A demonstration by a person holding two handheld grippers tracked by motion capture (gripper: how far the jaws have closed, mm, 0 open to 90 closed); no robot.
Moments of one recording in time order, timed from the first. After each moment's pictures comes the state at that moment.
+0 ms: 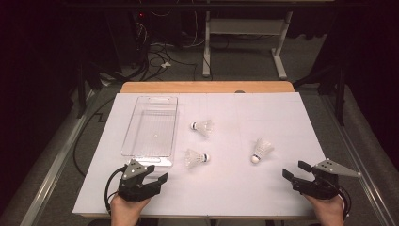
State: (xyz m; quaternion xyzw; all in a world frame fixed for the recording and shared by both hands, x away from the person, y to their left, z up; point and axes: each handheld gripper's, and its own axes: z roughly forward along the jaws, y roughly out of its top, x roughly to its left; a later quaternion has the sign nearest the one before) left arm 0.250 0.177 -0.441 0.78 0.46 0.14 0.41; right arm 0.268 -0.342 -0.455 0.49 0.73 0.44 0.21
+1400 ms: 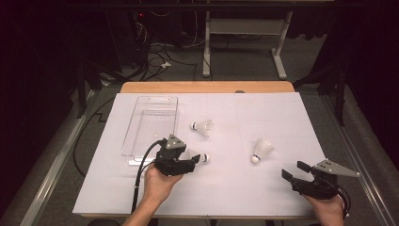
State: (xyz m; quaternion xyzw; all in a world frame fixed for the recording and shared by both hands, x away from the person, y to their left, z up) left arm 0.313 0.095 -0.406 0.82 0.41 0.12 0.39; right arm 0.268 -0.340 -0.455 0.48 0.73 0.44 0.21
